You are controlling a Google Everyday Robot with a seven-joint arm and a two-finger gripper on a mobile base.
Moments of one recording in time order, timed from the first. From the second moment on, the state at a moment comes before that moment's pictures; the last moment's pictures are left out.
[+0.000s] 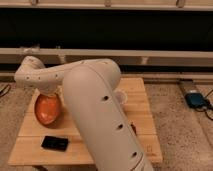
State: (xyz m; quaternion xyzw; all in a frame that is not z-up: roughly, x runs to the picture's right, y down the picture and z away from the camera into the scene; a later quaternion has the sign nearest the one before) arm -0.282 0.021 0.843 -0.14 -0.17 -0.90 0.38
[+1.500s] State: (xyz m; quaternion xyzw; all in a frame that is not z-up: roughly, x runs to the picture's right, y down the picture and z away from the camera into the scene) arm -0.203 0.000 0.875 -0.18 -0.32 -0.81 0.46
